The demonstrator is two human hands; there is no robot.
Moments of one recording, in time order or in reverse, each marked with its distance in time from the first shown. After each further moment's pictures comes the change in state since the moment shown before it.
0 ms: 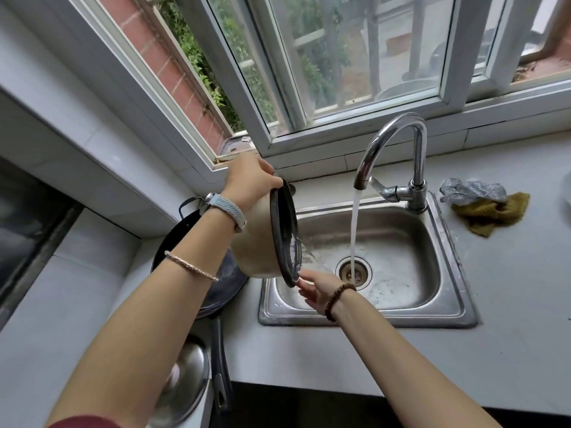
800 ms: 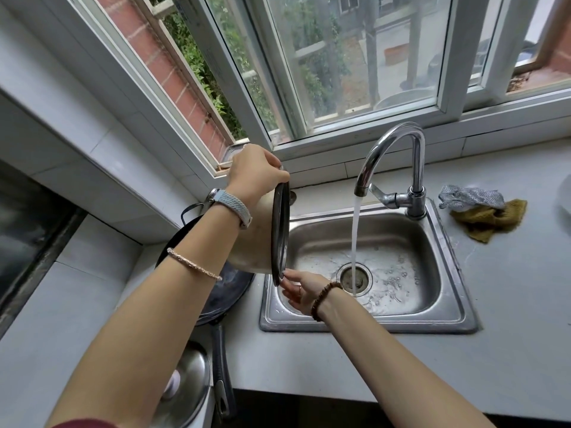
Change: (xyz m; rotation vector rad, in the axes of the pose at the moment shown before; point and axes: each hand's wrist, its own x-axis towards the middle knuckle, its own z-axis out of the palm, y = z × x) left_hand -0.006 0.024 -0.012 0.022 0.044 0.073; right_hand -0.012 -0.009 0.033 0.086 -0.066 0.006
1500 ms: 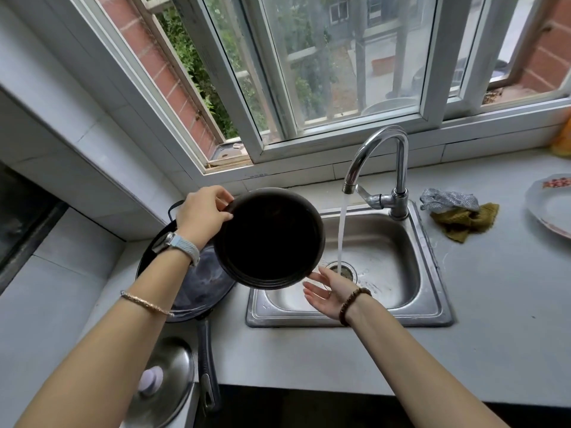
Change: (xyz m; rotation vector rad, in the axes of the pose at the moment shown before) left_hand -0.027 -0.103 -0.012 0.217 -0.009 0.012; right_hand -0.035 0.001 -0.065 0.234 0.078 -0.046
